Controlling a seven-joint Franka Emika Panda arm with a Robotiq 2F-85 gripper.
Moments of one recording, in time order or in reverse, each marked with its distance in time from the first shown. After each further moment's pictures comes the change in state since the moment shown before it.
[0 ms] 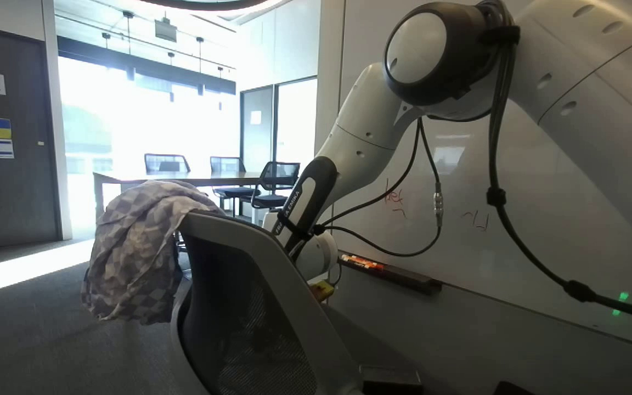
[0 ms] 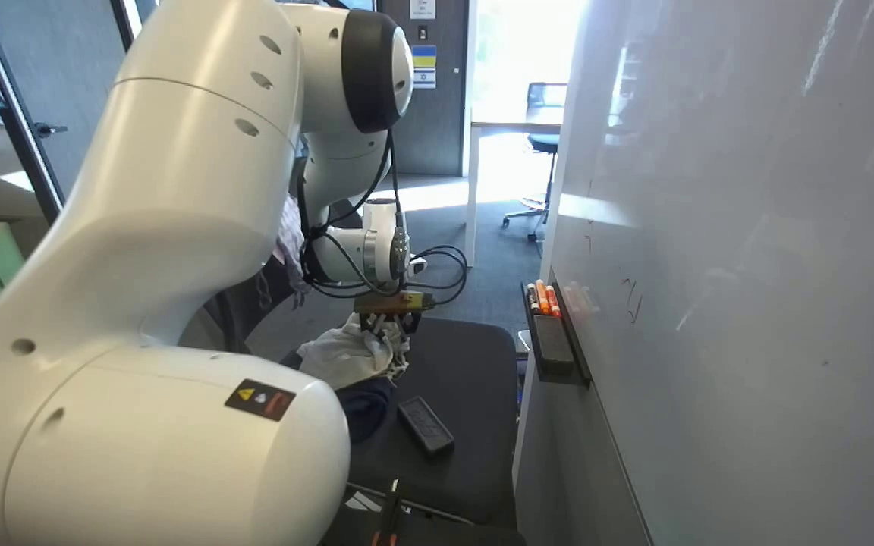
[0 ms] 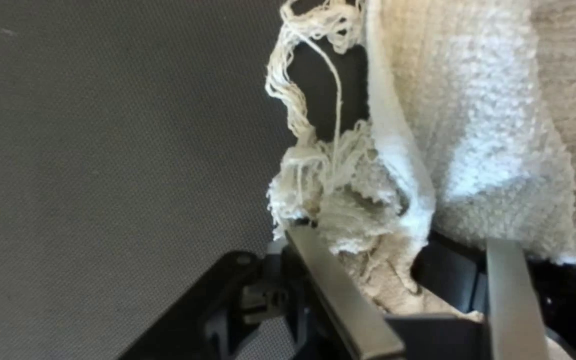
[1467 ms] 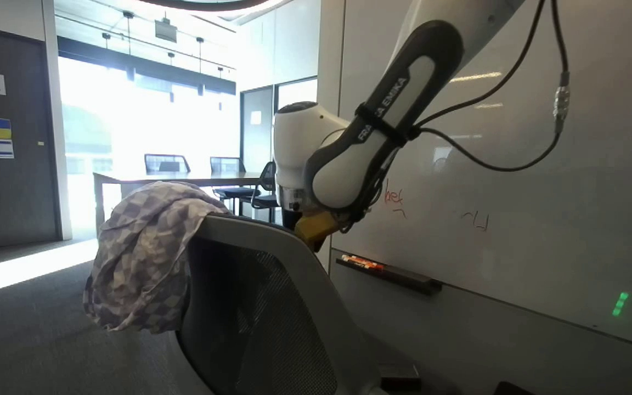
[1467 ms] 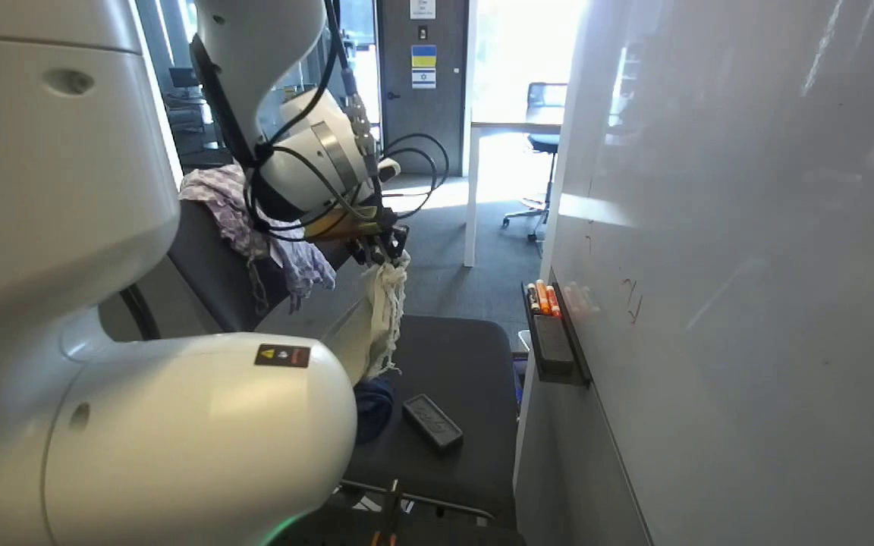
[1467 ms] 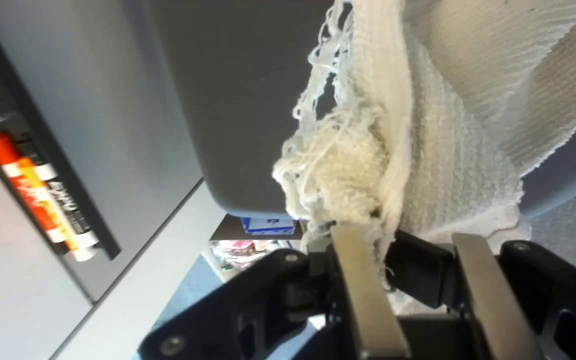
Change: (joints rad) arm 0.344 -0.674 -0.299 -0.408 -0.538 -0.133 0.727
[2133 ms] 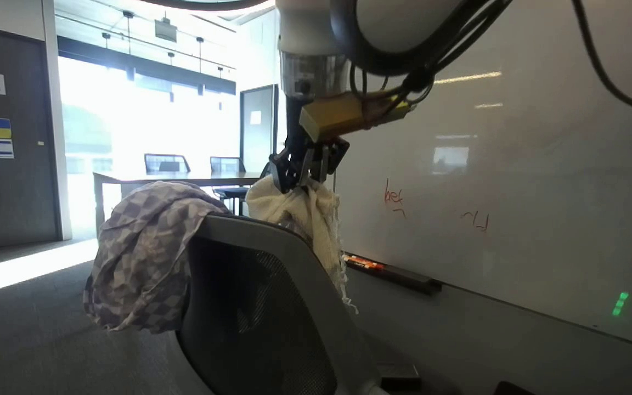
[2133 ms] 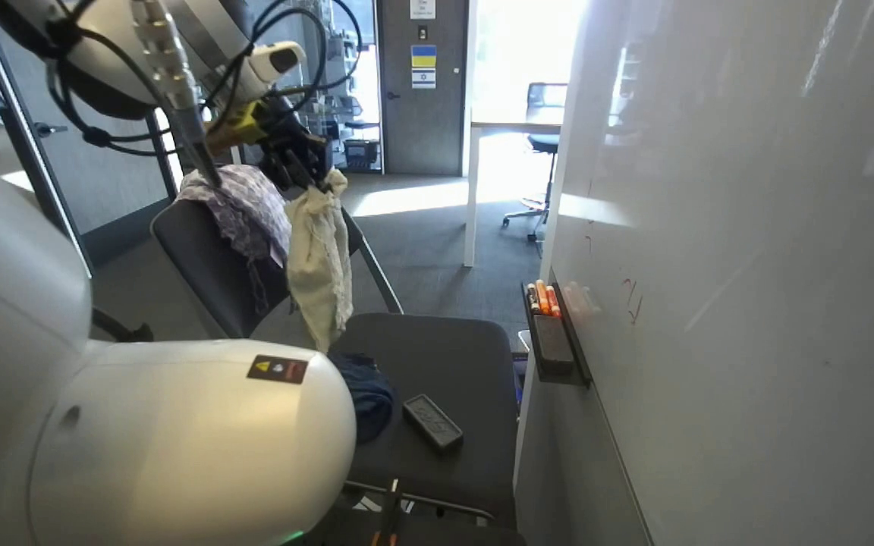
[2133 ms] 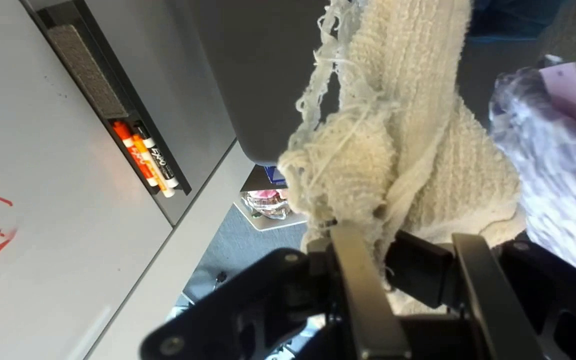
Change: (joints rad) arm -0.113 -0.536 0.411 -0.111 0.126 -0.402 0.089
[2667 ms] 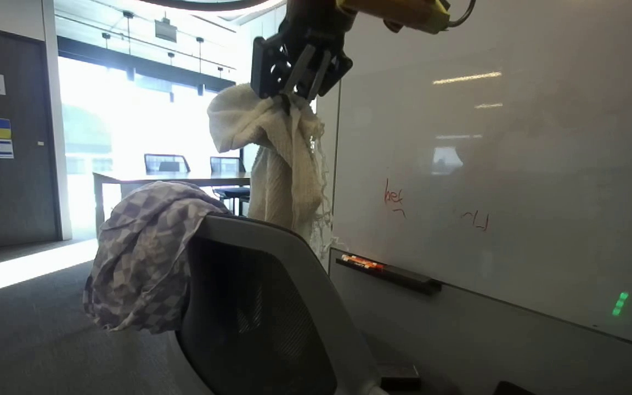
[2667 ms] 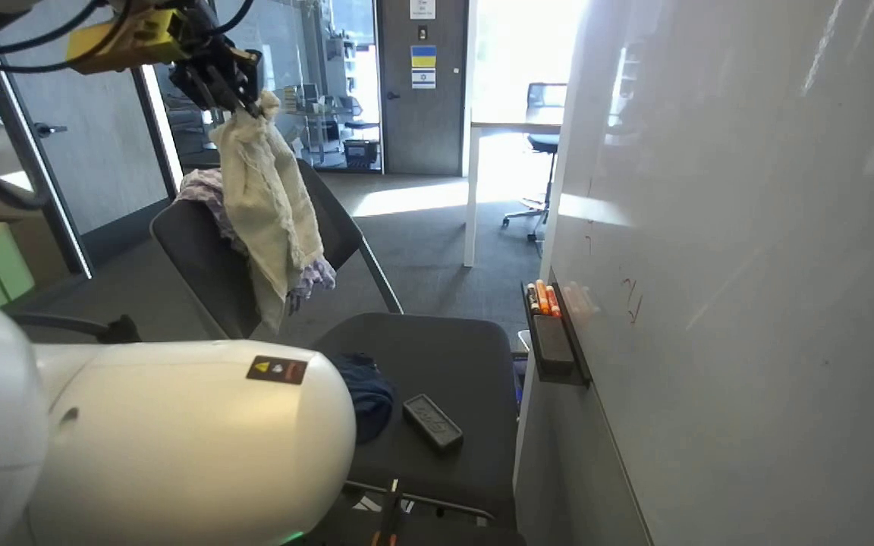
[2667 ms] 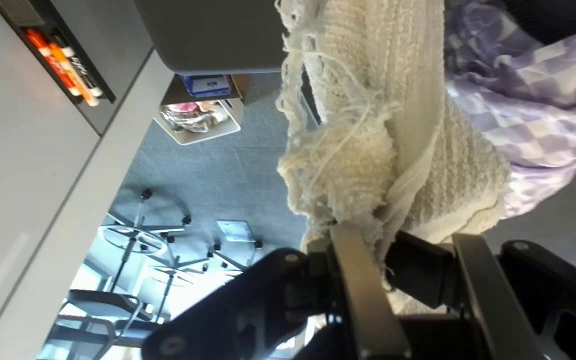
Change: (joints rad) arm 0.005 -0.263 0.104 0.003 0.201 0.057 -0.139
